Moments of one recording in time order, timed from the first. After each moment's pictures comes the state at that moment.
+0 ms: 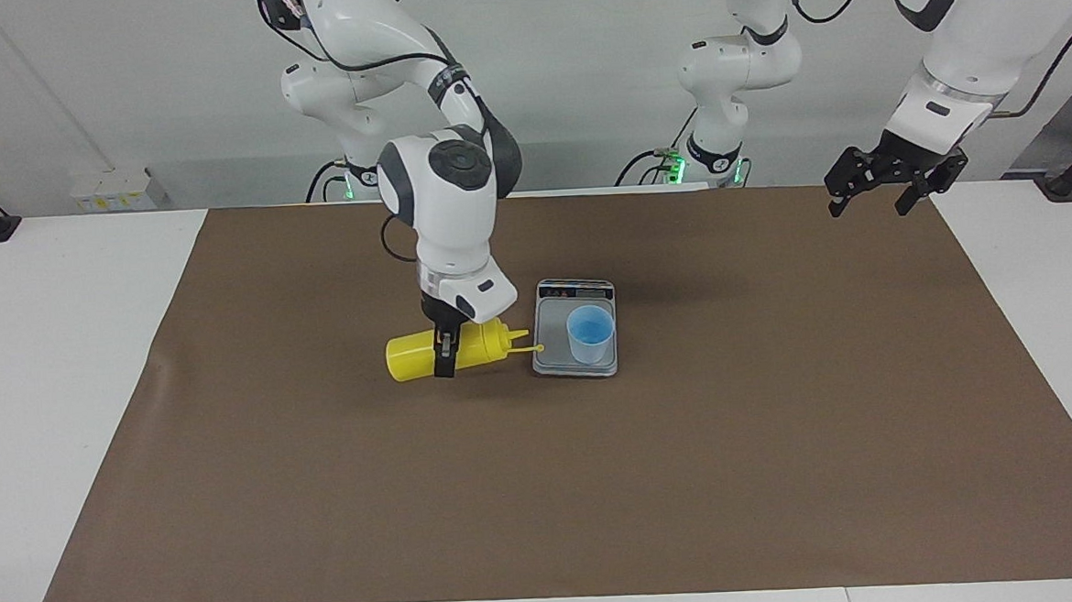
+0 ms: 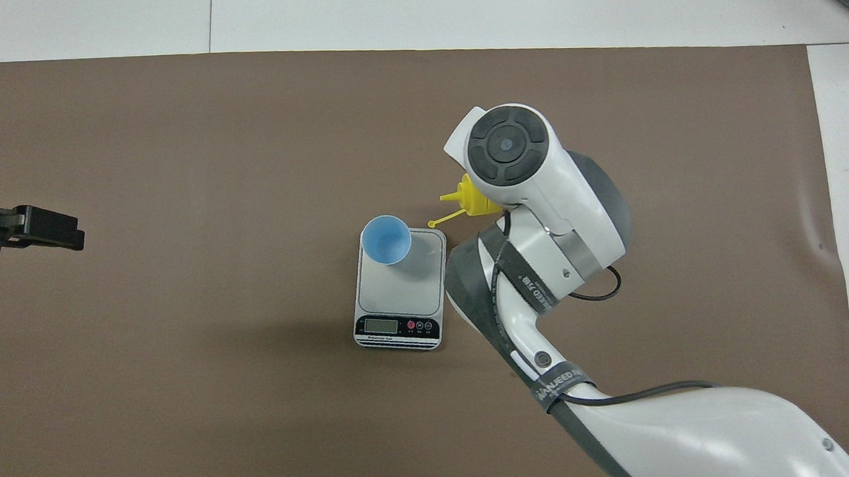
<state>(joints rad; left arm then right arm) 0.00 -0.04 -0.05 -1.63 -0.03 1.57 0.02 0.55 0.47 -0.03 -1.50 -0.47 1.92 -1.04</state>
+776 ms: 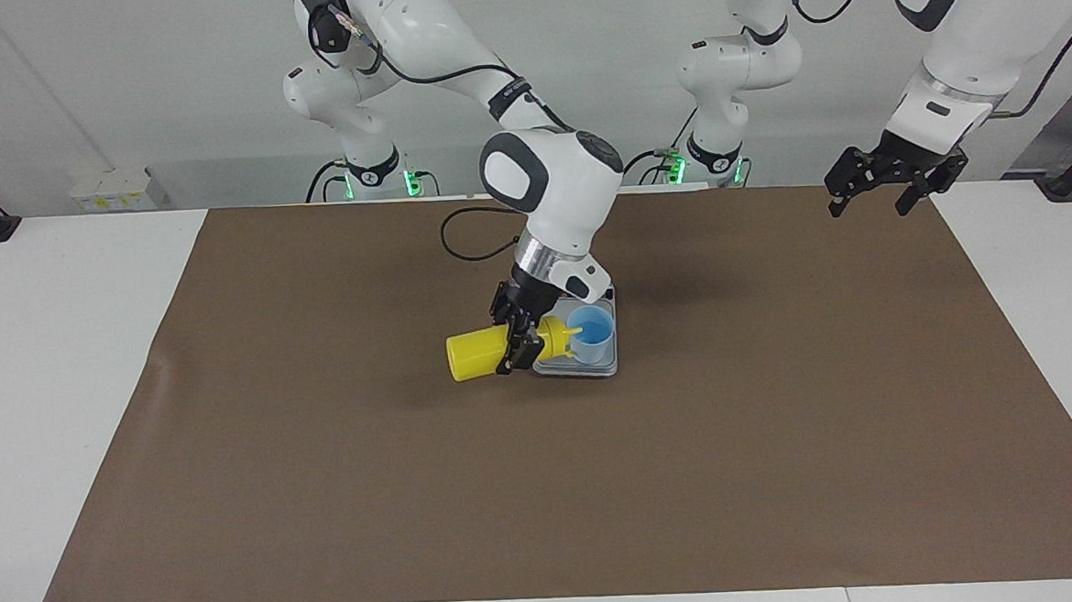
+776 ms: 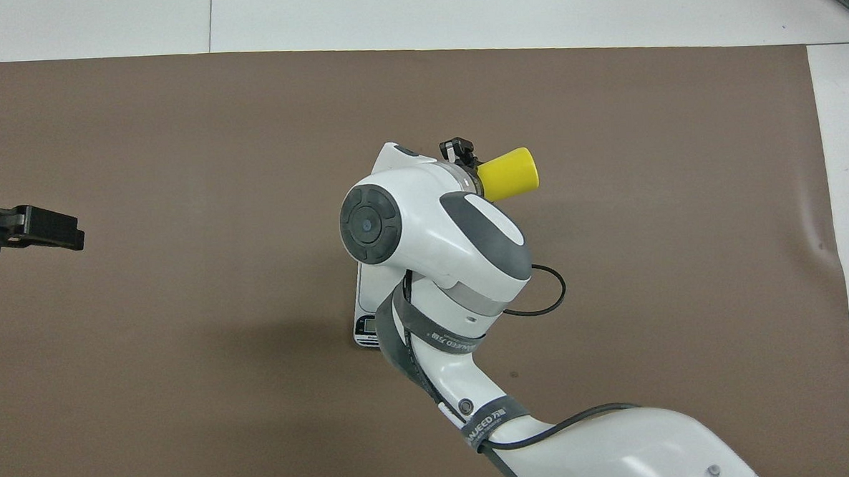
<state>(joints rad) 0.00 -0.04 -0.05 -1.63 -0.03 1.57 0.02 0.66 0.48 -0.02 -1.48 -0.64 1.95 -0.90</state>
